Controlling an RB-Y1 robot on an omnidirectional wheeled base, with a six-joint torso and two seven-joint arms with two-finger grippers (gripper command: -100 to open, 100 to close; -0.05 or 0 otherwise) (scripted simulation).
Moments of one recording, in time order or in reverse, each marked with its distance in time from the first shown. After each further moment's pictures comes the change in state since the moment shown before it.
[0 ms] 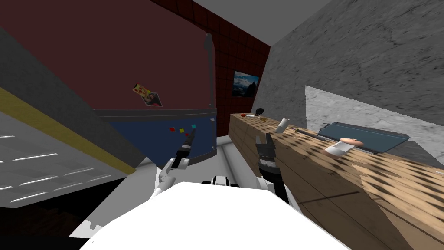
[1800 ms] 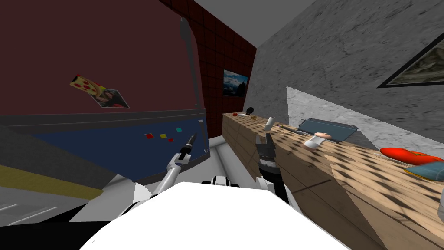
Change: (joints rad) left arm -0.256 0.018 0.124 0.470 -0.201 0.041 -0.027; right arm 0.000 0.000 0.000 0.000 0.000 0.000 0.000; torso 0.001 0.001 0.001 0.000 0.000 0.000
